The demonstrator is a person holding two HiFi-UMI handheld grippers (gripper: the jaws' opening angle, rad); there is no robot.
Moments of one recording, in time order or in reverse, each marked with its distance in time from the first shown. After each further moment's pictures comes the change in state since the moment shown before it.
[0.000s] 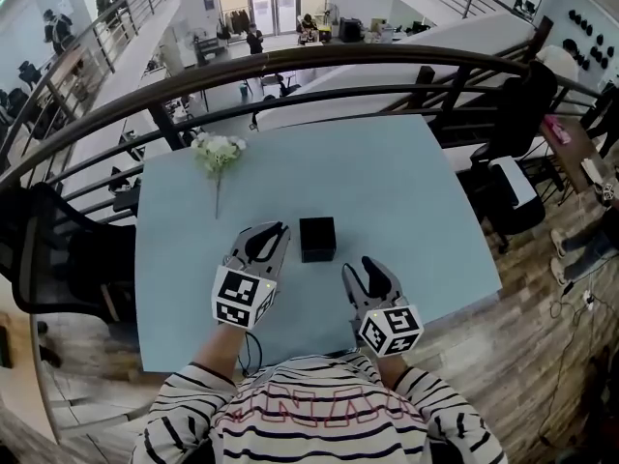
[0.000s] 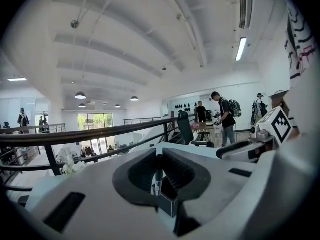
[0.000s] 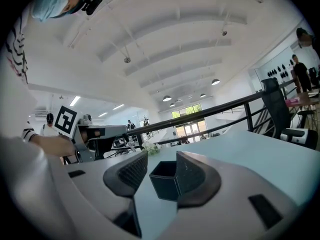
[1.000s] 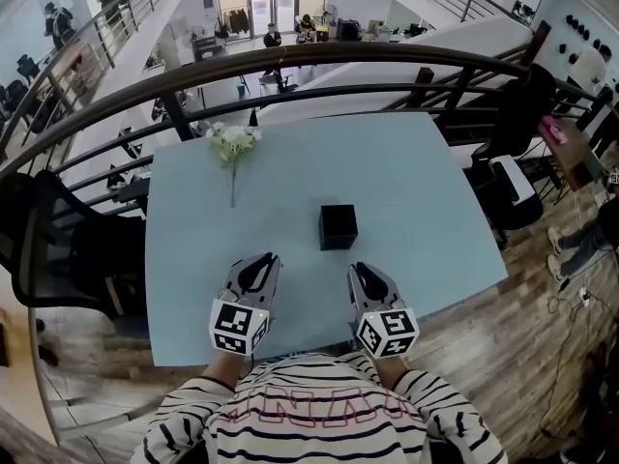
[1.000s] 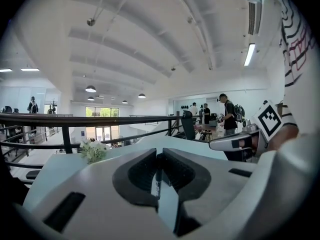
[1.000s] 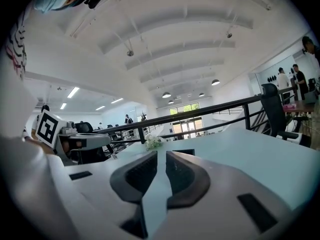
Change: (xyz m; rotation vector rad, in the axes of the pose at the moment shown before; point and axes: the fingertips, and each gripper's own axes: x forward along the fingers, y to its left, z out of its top) left arm -0.108 0.016 -0.077 -0.102 0.015 0.051; right arm -0.002 0.068 -0.041 -0.049 0.041 -0.054
